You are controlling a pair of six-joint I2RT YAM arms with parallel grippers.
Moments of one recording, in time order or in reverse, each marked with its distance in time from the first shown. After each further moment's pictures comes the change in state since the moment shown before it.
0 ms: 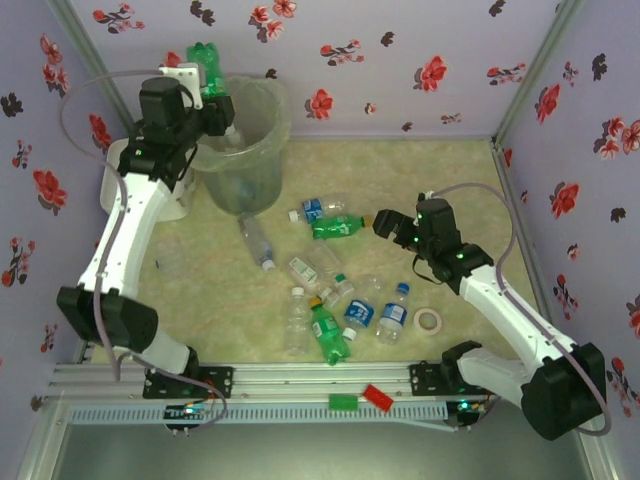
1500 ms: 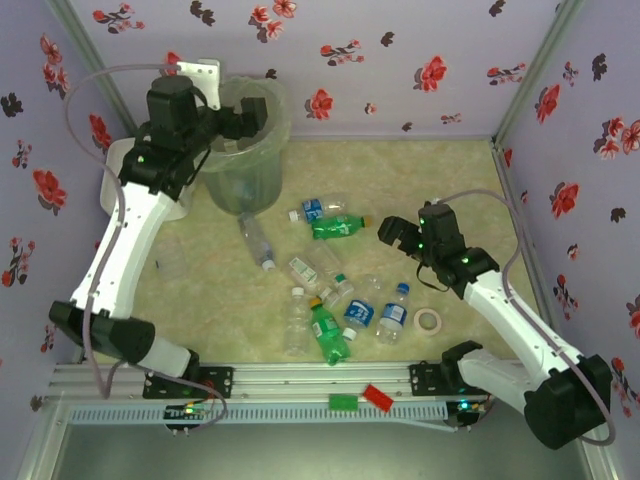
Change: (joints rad) left arm -0.164 -0.101 0.021 -0.013 -0.011 0.035; right arm 0.000 -0.053 0.002 -0.142 0.016 0.069
